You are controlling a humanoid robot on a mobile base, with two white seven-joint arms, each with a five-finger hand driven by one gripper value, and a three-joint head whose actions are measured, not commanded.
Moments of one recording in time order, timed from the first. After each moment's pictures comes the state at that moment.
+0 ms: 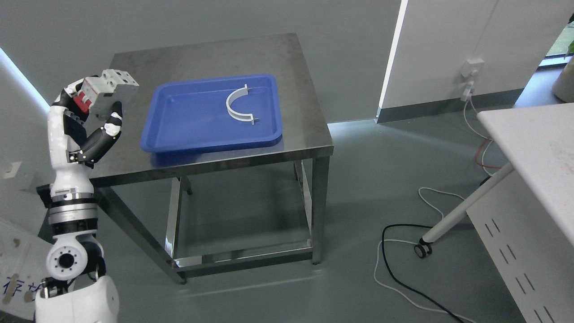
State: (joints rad) left arm -0.48 0.02 0.31 -1.57 -0.05 -0.24 -0.15; right arm 0.09 0.00 0.00 -0.24 0.07 0.04 -0.14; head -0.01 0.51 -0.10
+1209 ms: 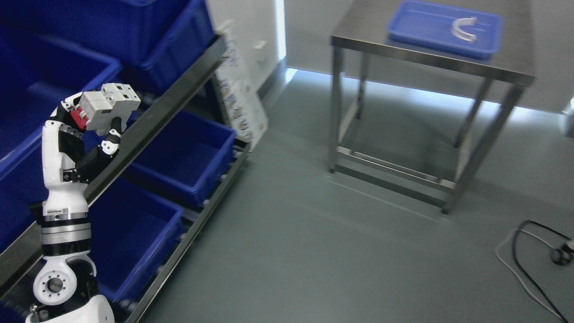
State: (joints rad) left arm -0.41 0.00 0.36 -1.66 0.00 -0.29 -0.26; right arm 0.09 0.00 0.00 -0.24 0.07 0.04 -0.13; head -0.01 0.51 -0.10
